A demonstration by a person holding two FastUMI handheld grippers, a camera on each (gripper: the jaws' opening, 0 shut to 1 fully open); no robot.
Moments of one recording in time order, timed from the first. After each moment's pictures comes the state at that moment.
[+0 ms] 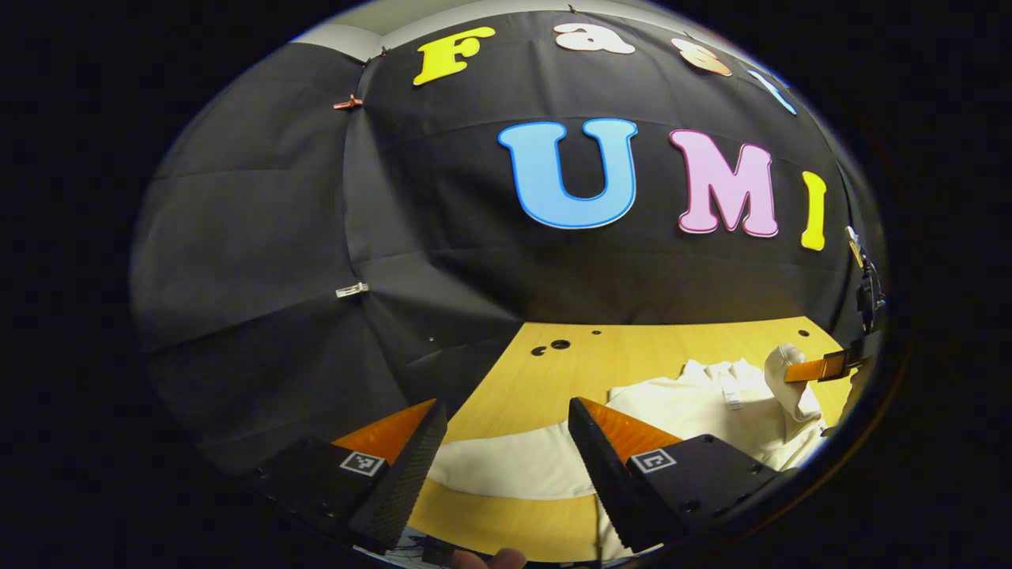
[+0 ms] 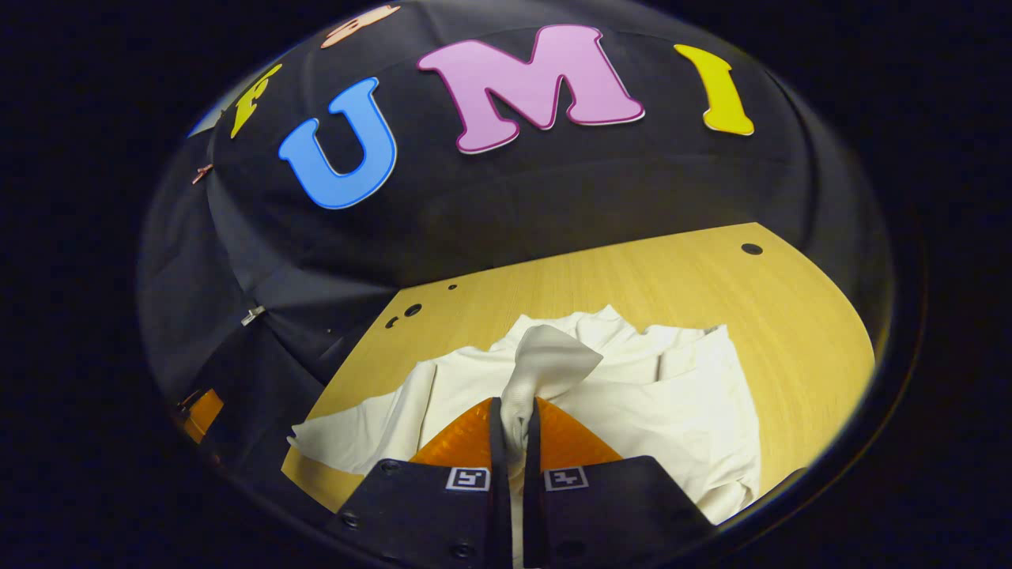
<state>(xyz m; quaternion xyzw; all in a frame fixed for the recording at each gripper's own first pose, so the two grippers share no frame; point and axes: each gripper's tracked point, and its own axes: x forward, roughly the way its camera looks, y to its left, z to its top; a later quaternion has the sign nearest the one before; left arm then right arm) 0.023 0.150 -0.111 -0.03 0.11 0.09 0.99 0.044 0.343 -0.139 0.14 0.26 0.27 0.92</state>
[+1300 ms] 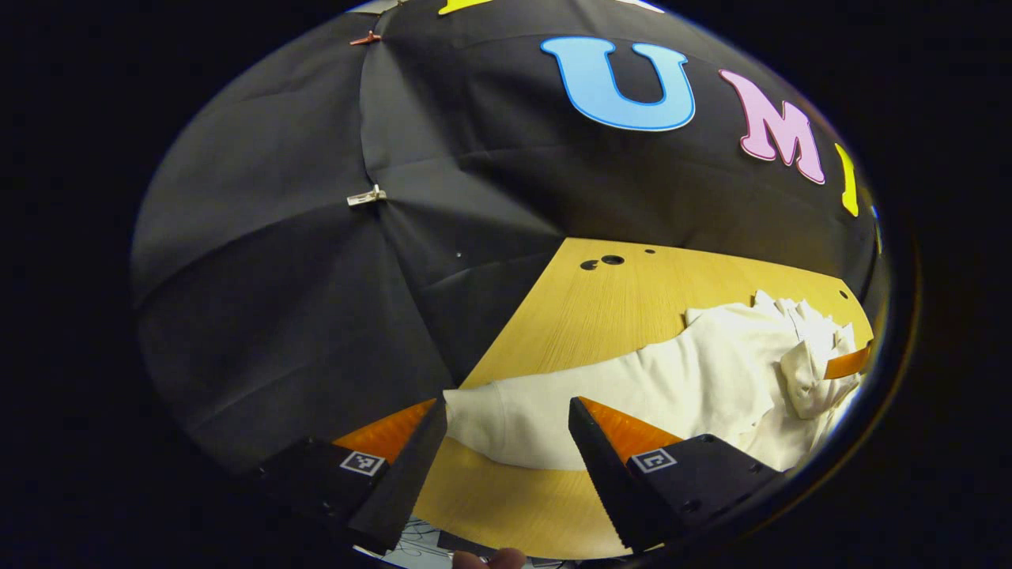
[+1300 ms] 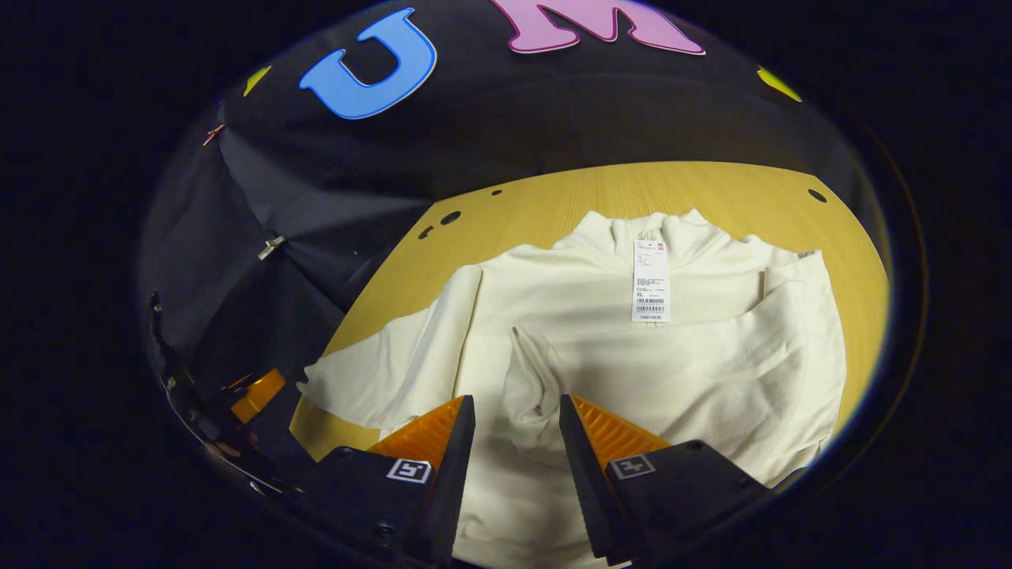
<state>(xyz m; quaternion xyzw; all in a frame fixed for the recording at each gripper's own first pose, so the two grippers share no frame) 0.063 0.207 -0.255 -0.05 0.24 0.11 0.96 -0.007 0.405 -0.192 0.11 0.35 0.35 0.86</state>
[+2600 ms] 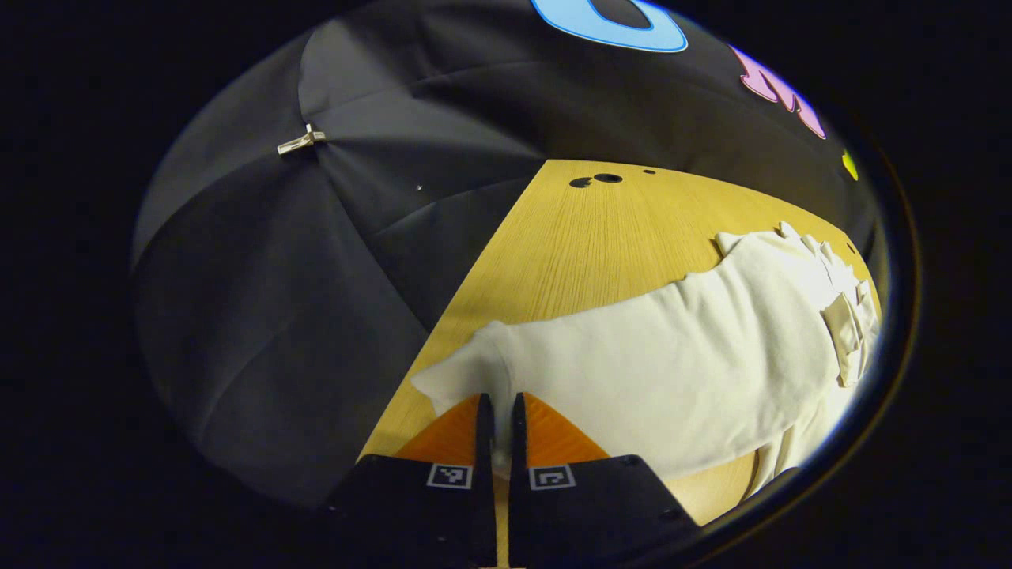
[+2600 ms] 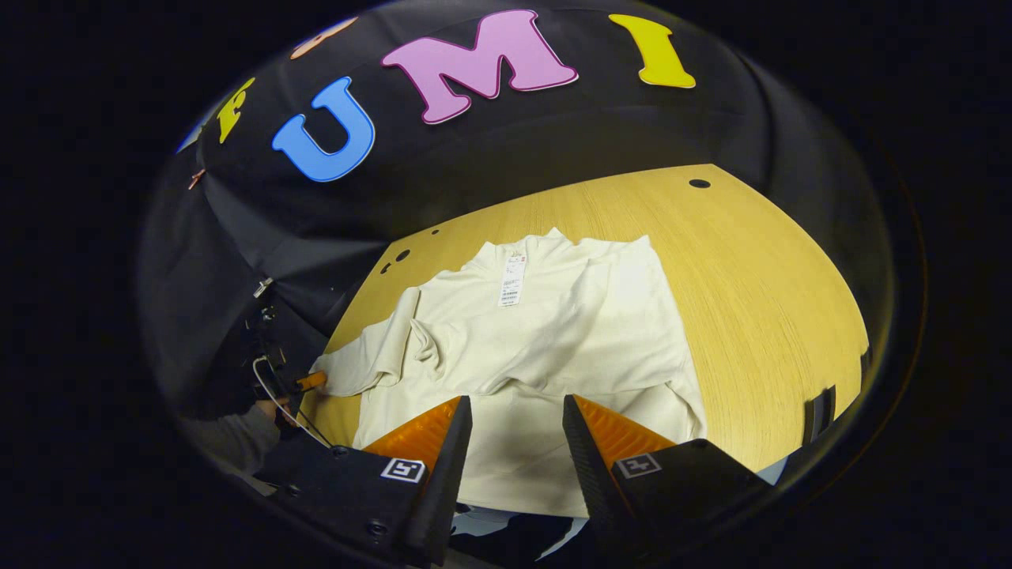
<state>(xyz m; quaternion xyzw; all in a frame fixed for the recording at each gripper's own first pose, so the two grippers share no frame) 0.116 0.203 -0.342 -0.02 0.36 0.08 0.93 -0.056 0.207 -0.169 0.16 0.34 0.26 0.89</state>
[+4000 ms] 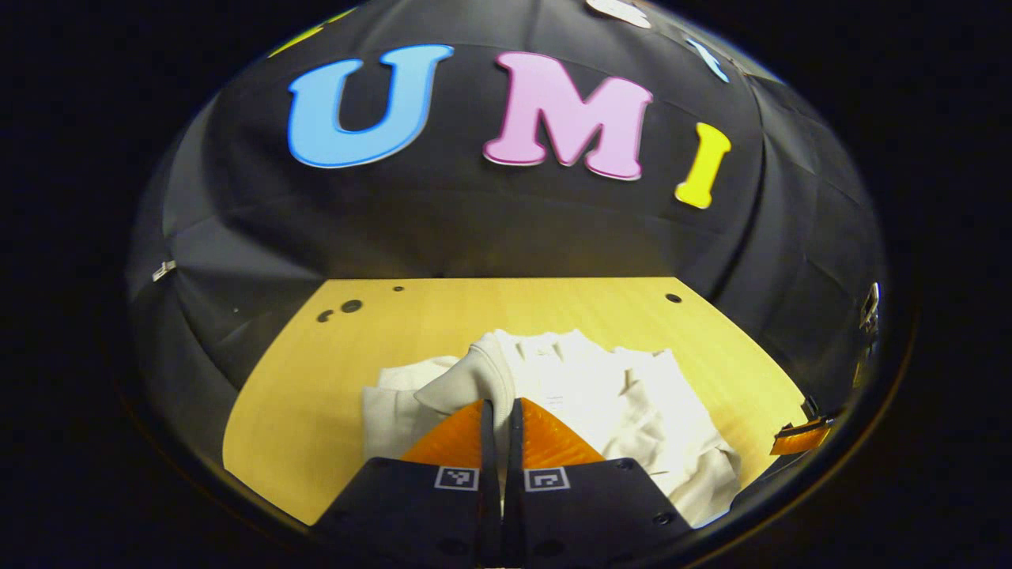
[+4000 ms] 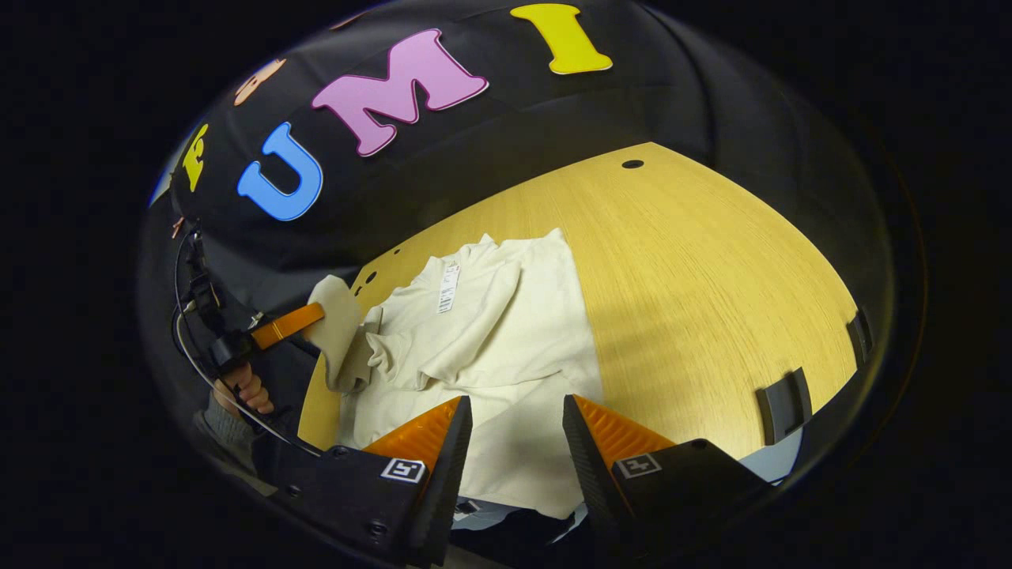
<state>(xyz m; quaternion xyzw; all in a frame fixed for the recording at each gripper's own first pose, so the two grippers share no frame) 0.101 -0.188 -0.138 -0.03 0.21 -0.19 0.96 -0.044 0.093 -0.202 0.22 0.36 0.22 0.88</state>
